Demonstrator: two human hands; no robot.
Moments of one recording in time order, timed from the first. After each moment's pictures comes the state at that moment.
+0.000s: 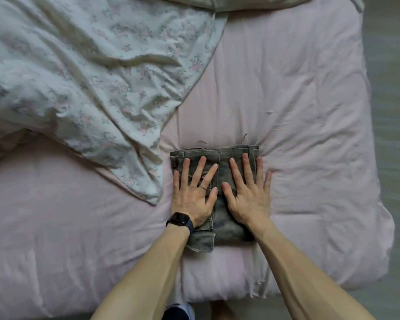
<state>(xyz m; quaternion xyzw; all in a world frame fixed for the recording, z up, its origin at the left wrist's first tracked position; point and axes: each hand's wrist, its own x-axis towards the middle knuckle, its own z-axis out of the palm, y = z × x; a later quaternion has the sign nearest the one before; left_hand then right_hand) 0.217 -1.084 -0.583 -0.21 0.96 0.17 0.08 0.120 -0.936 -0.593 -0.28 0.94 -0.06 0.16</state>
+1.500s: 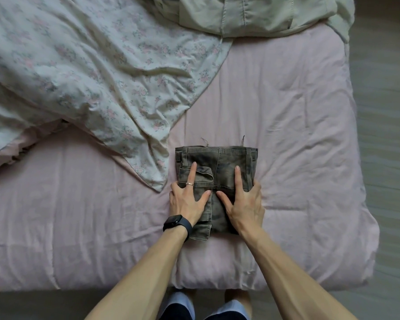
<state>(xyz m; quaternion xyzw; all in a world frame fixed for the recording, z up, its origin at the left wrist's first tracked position) 0.239 -1.065 -0.532 -0.46 0.81 0.35 0.11 0.152 -0.929 -0.528 -0.17 0.95 -0.13 0.22</state>
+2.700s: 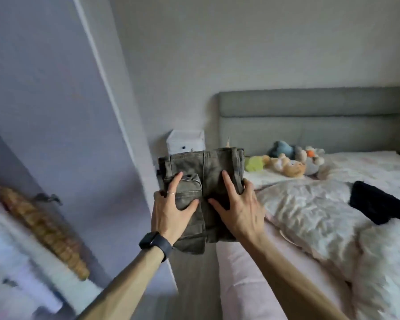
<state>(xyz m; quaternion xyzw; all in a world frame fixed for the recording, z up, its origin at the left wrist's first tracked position) 0.718 -0.988 -0.008 -0.79 0.41 -0.03 -0.46 0.569 -1.099 -0.006 -0.86 0.42 -0.29 0.08</state>
